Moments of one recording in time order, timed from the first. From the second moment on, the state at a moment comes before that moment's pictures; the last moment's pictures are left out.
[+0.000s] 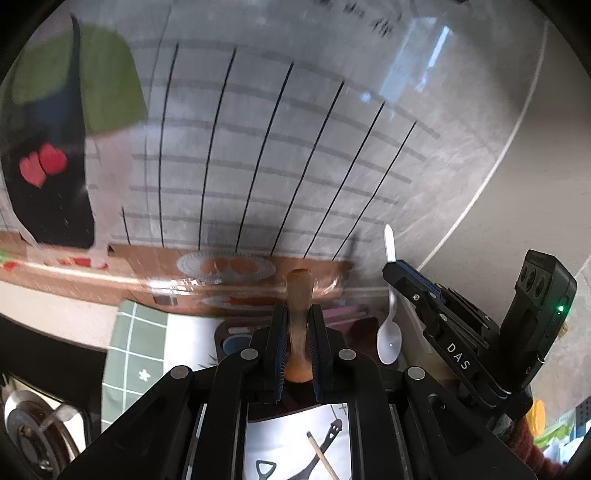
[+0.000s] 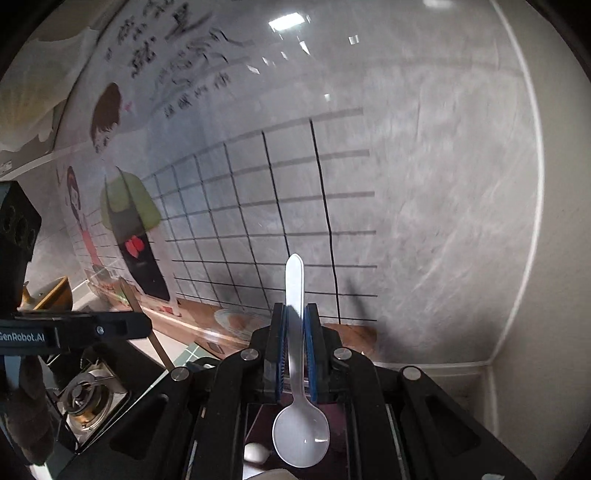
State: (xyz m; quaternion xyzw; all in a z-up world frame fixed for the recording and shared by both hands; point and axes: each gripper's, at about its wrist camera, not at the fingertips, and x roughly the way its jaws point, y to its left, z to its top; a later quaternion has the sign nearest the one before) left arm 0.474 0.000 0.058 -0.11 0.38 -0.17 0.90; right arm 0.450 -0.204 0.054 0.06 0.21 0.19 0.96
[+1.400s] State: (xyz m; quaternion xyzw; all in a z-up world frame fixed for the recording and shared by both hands) left arm 0.293 0.071 -0.060 -0.05 0.46 -0.10 0.88; right arm 0.319 -0.156 -0.098 -0.04 0.50 0.16 0.85
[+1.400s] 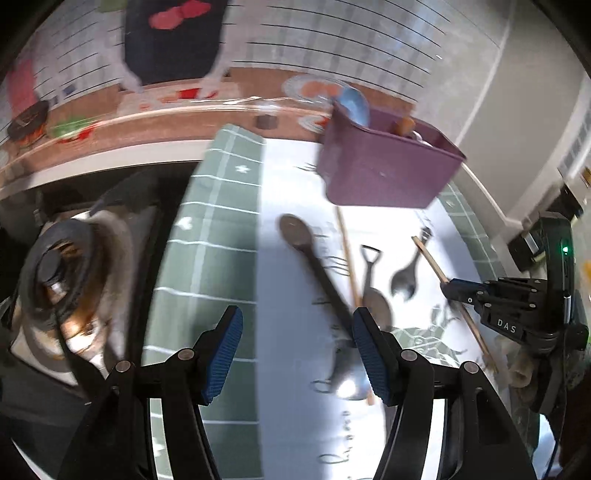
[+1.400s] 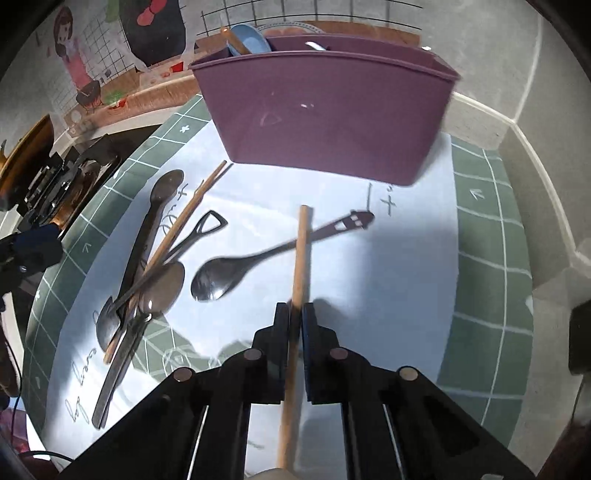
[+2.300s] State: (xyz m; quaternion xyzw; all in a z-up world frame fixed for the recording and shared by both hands) left arm 0.405 -0.027 -0.094 -0.01 0.55 -0.09 0.83; right arm 0.261 -0.223 -0.098 0.04 0.49 0.10 0.87
